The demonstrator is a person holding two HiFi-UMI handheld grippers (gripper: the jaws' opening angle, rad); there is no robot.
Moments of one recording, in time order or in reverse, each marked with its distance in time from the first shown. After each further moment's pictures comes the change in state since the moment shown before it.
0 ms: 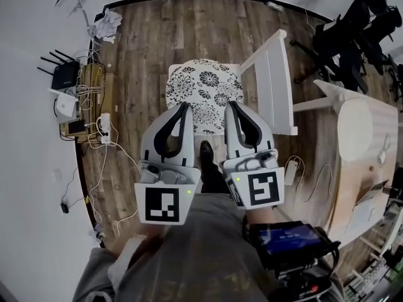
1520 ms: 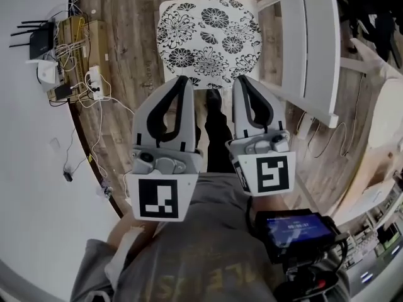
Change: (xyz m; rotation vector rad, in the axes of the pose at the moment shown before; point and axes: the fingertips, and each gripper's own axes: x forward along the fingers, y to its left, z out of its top) left arm 0.045 0.005 -0.130 -0.050 0.252 -0.020; right arm 0.027 -0.029 -0.153 0.123 0.256 -0.019
